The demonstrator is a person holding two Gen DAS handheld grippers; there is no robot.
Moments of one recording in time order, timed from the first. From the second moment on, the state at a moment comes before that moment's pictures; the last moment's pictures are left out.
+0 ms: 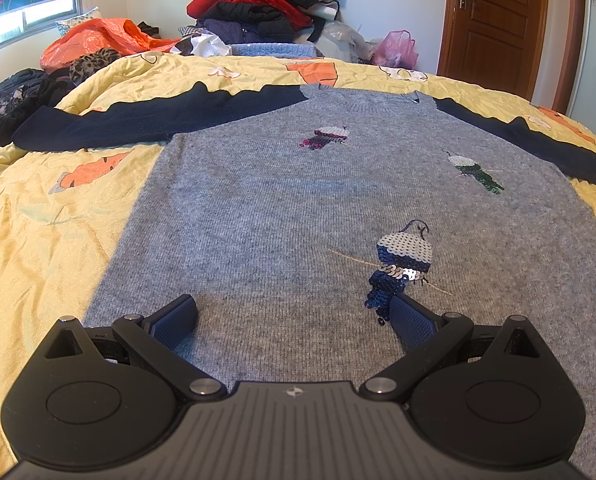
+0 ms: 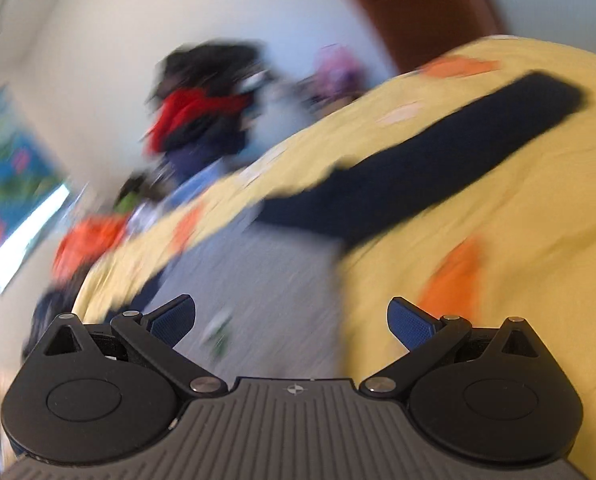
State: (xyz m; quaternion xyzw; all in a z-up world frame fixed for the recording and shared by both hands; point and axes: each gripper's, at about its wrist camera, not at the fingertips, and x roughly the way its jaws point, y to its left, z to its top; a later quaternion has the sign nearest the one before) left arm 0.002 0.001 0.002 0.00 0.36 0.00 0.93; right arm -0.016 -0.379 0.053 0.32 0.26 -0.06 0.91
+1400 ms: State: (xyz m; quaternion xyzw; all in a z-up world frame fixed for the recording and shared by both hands) left arm 0.004 0.000 0.003 0.00 0.36 0.00 0.93; right arm 0.155 -0.186 0.018 0.22 0.29 0.09 0.93
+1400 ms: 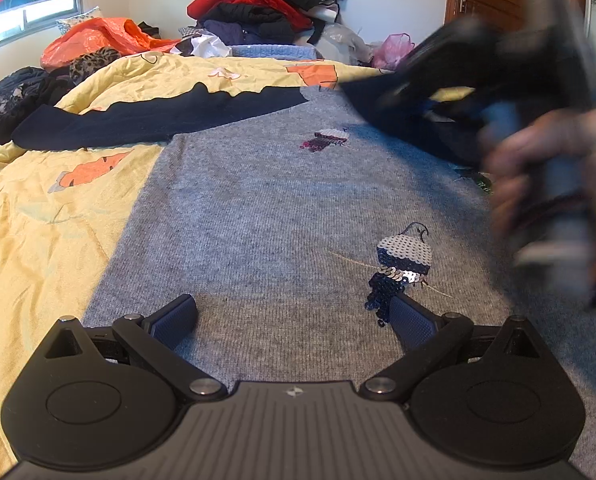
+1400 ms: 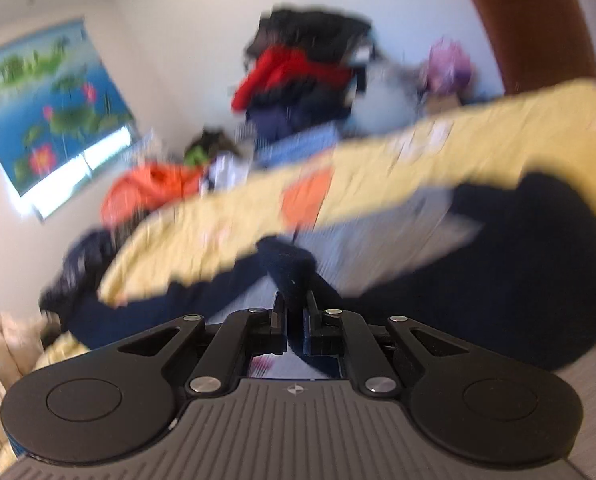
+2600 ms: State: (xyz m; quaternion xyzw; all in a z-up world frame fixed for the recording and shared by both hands) left arm 0.178 0.012 0.028 -0.22 0.38 -0.05 0.90; right arm 0.026 -0.289 -0.013 0.33 0.24 0.07 0.91
